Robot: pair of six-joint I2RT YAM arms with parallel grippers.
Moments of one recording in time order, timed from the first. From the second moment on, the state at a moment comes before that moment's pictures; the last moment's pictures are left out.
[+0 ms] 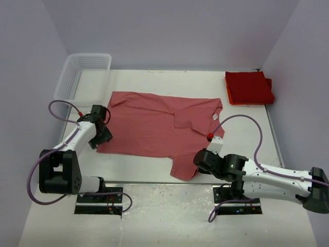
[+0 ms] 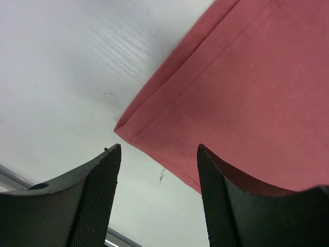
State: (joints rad) left arm -0.05 1.35 0.81 -0.77 -0.34 -0.68; right arm 1.20 0.88 0.59 -0.81 0.51 1.23
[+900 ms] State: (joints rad) left arm 0.18 1.45 0.76 -0.75 -0.20 -0.65; right arm 1.20 0.83 0.58 -0.83 0.51 1.24
